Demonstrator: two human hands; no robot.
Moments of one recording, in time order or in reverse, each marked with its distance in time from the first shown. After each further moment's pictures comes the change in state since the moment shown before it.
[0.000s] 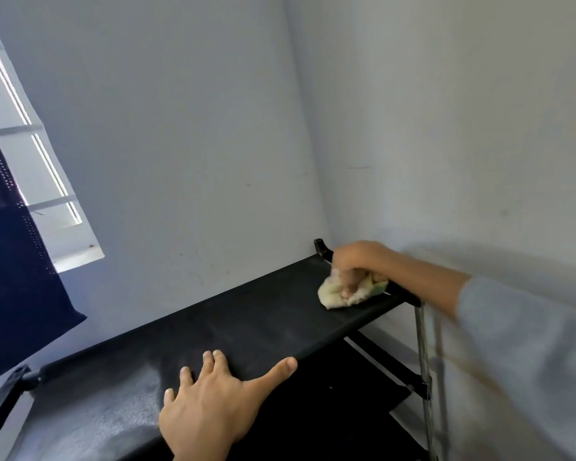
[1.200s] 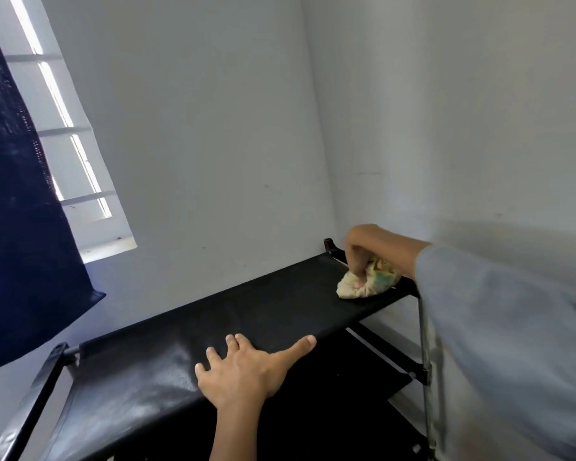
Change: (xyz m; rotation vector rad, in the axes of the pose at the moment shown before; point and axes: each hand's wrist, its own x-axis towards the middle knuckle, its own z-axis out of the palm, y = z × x) left_hand 0.000 0.000 -0.002 0.009 -0.081 -0.019; right_hand -0.017 -0.010 -0.024 -0.005 -0.154 0.206
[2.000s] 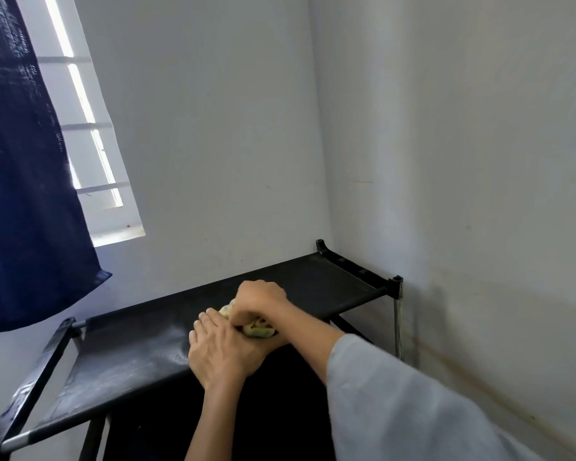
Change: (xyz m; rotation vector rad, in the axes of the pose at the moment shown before) left_hand 0.000 -0.009 0.008 -0.110 0.366 0.043; right_hand -0.085 -0.141 0.046 0.524 0.399 -0.467
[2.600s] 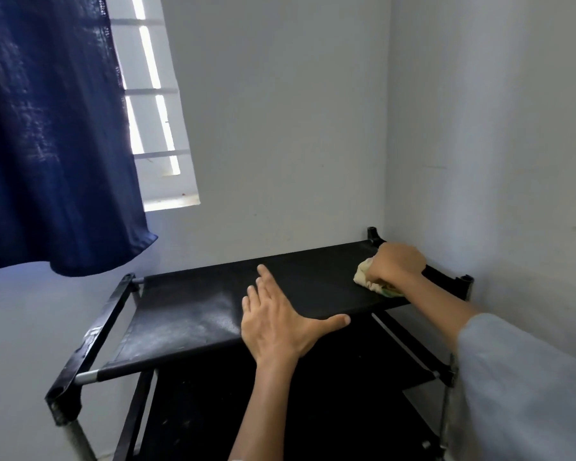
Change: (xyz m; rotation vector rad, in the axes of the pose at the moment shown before) left_hand 0.000 0.001 0.008 -0.160 0.124 0.017; right_hand 0.024 0.118 -0.032 -0.210 0.258 0.420
